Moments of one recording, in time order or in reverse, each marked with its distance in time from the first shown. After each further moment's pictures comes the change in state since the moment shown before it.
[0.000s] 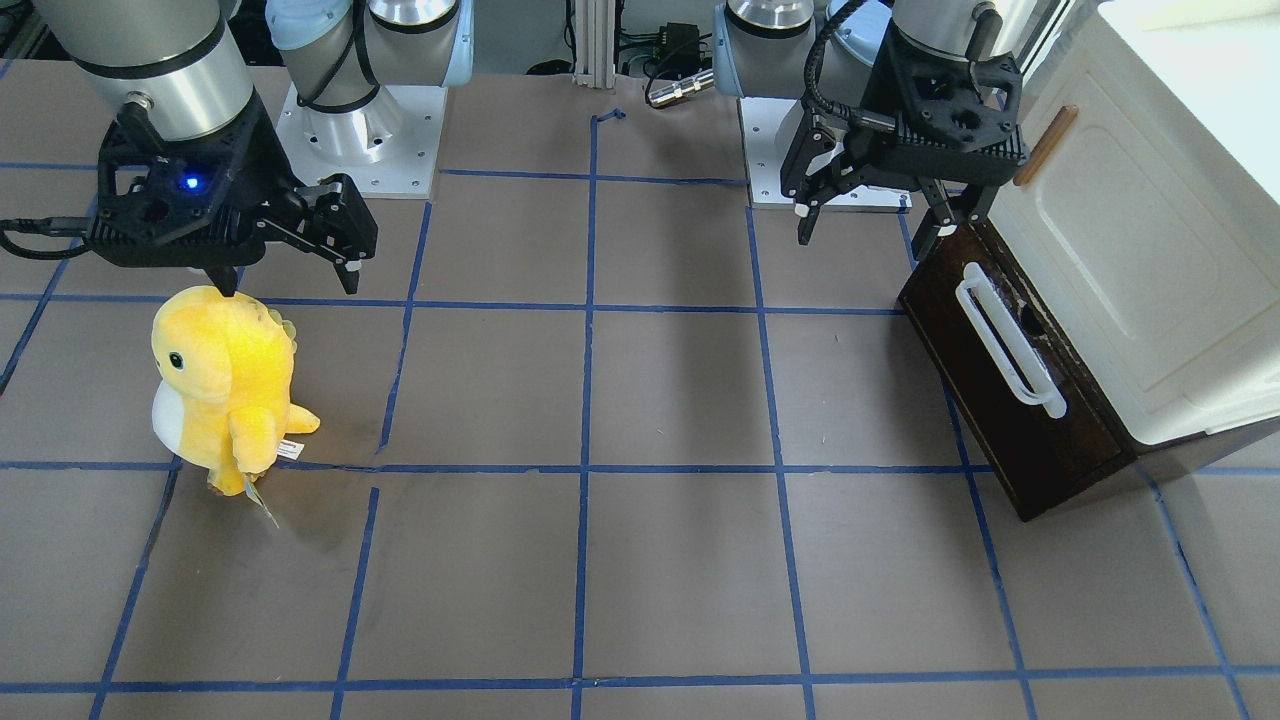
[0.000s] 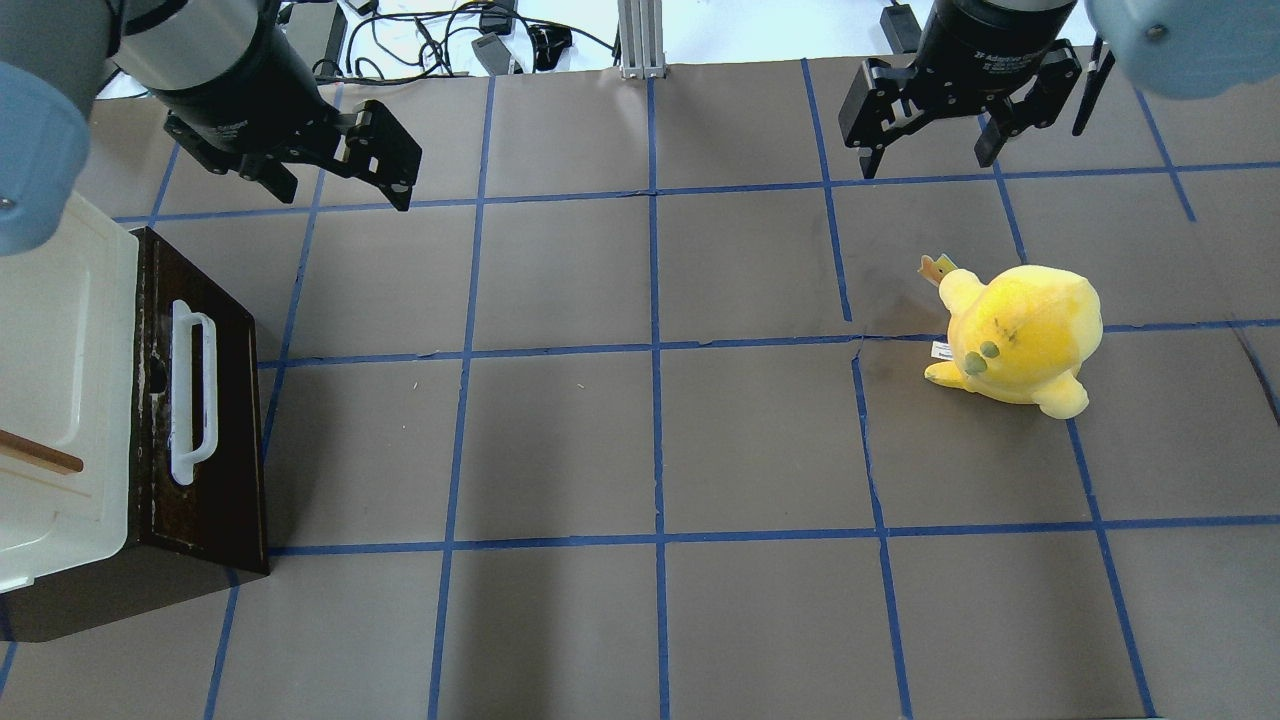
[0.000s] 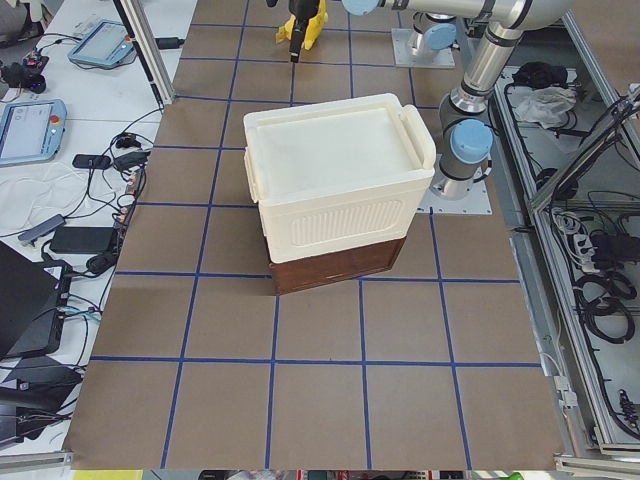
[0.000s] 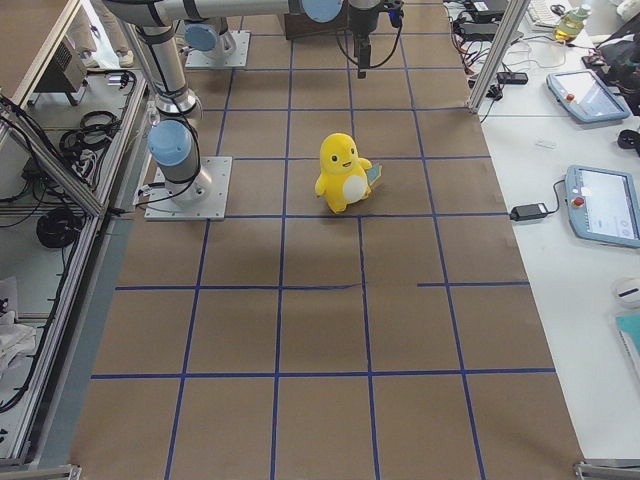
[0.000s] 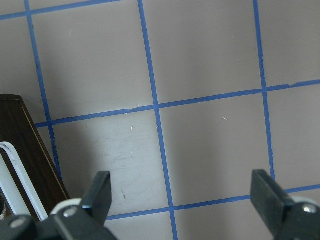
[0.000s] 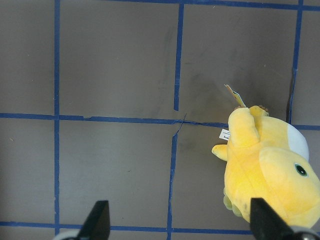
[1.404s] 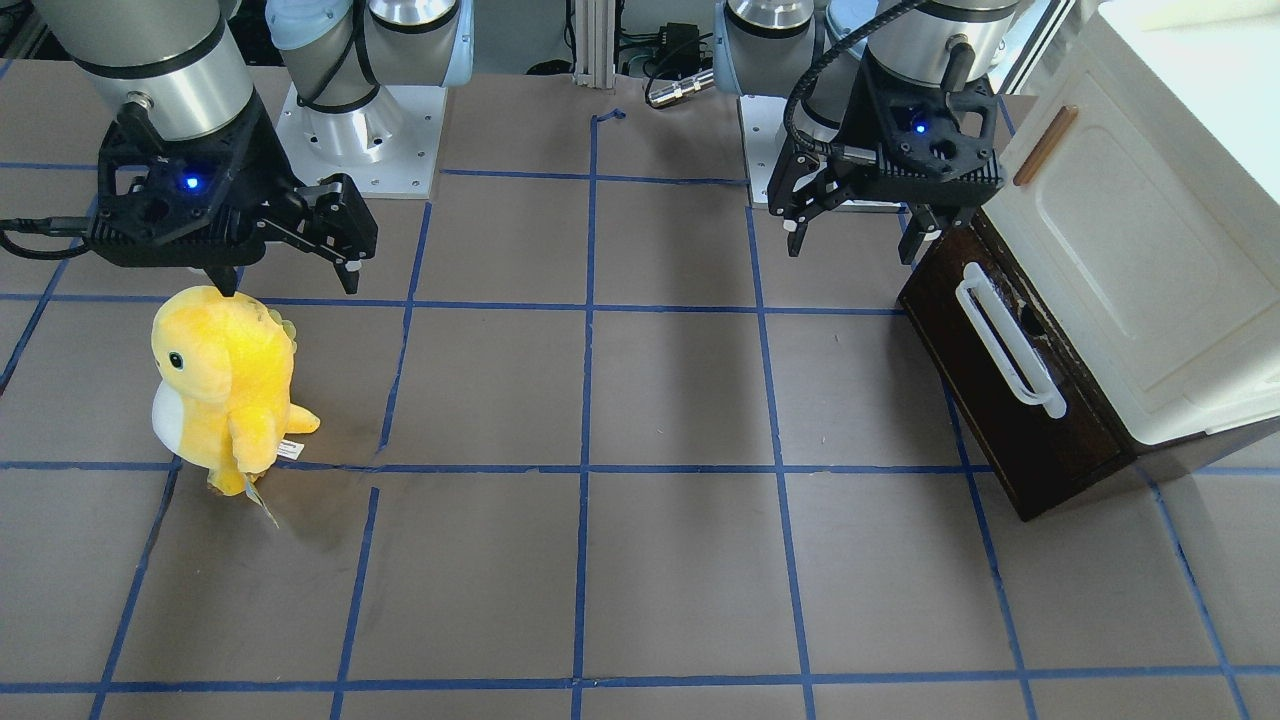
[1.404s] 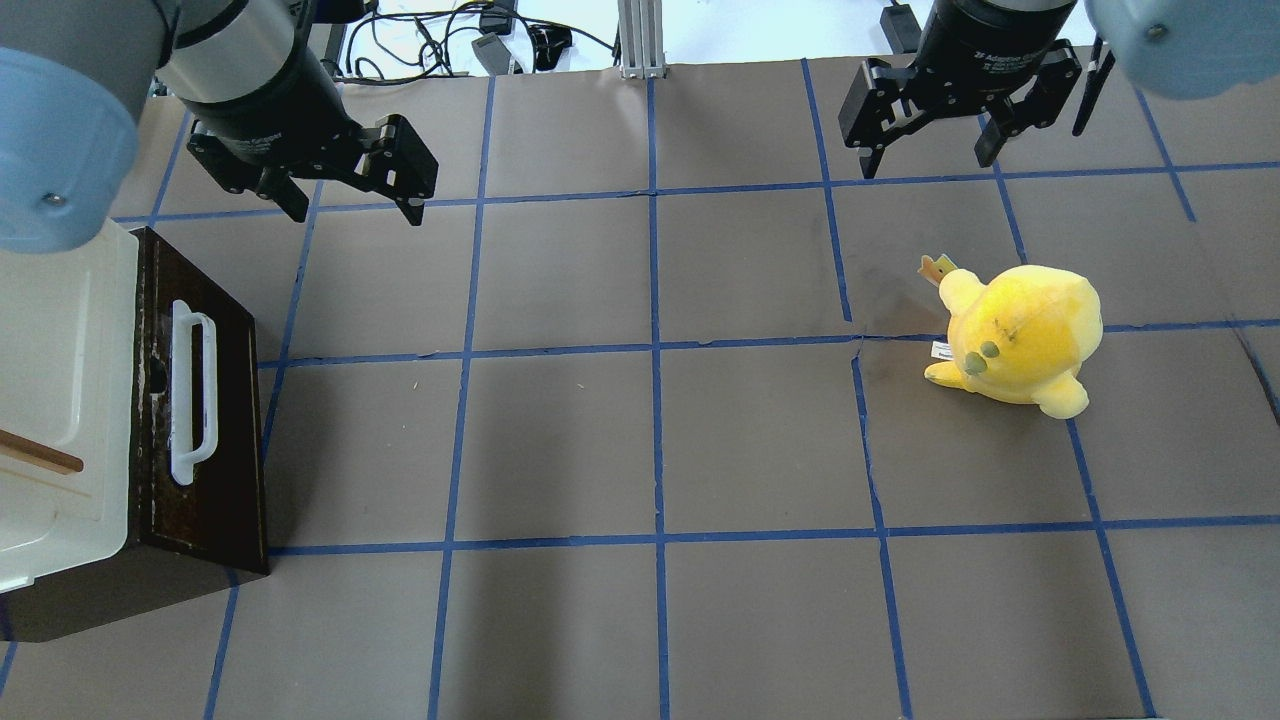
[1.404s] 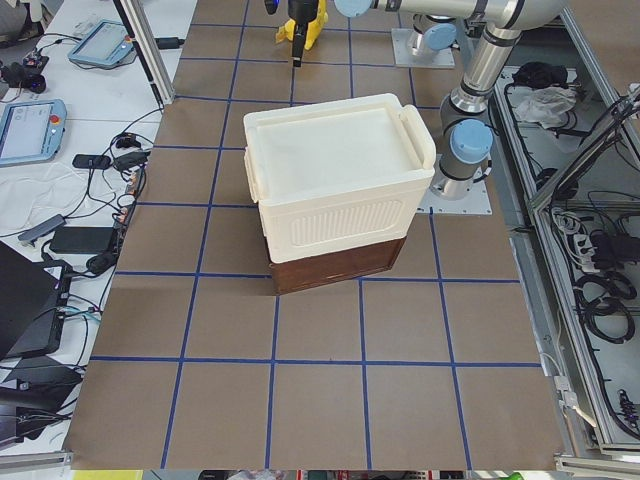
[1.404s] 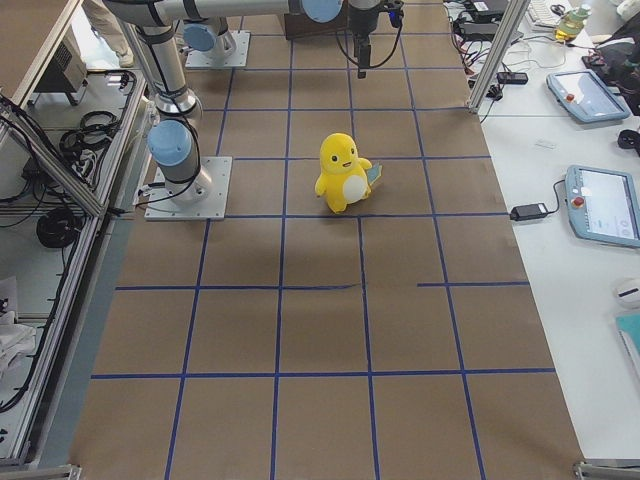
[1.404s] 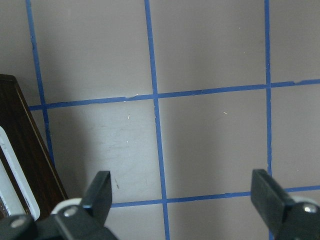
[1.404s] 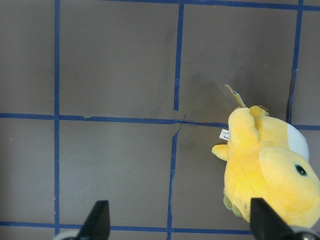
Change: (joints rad) left arm -0.039 -0.019 -0.001 -0.033 0.079 -0.099; right arm 0.000 0.000 0.000 0.000 0.000 0.000
